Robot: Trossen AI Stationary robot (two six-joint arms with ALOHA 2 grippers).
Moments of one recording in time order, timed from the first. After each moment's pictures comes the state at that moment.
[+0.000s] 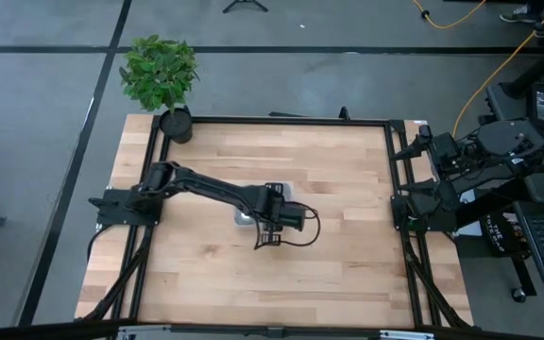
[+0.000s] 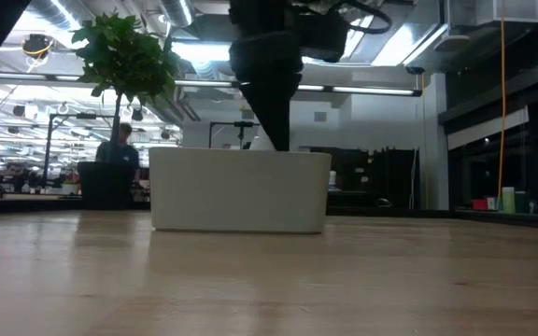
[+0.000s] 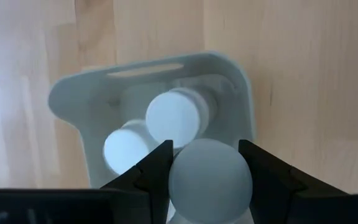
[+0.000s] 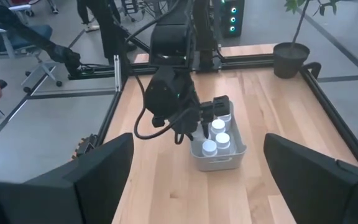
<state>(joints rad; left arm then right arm) -0.17 2.11 1.83 -1.07 -0.28 -0.11 0.35 0.78 1.48 -1.10 0.22 0.23</state>
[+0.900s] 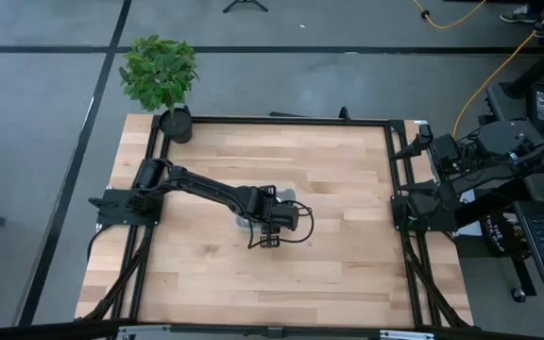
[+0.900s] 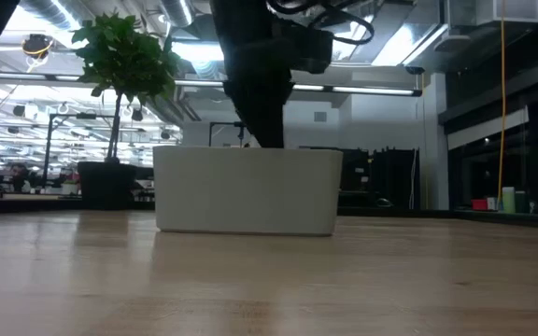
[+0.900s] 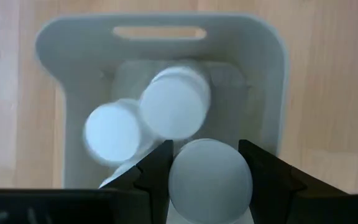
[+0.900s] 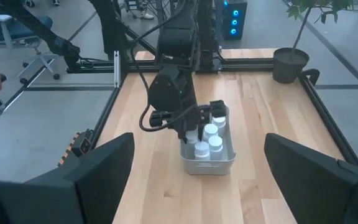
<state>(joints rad) -0.16 2.03 1.64 -0.88 -0.24 -0.22 0.35 0.78 1.48 -1.10 0.22 0.17</state>
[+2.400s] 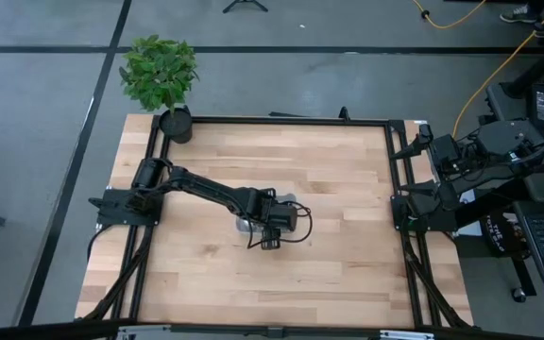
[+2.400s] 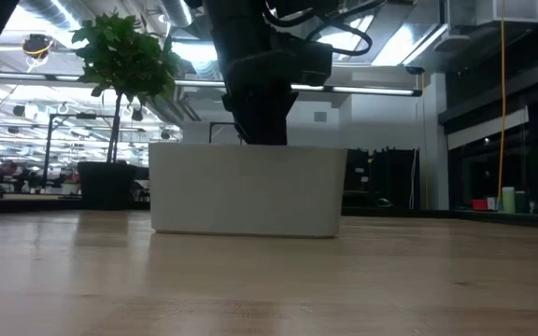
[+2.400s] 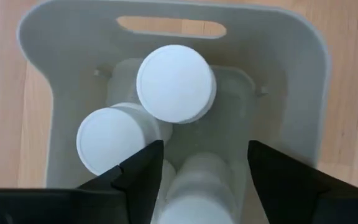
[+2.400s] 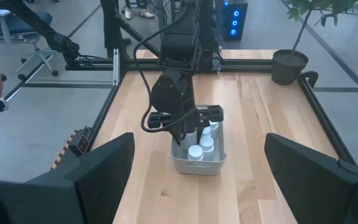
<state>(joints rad) -0.16 2.02 1.56 -0.77 -0.19 -0.25 0.35 0.78 1.48 -1.10 0.22 0.15</state>
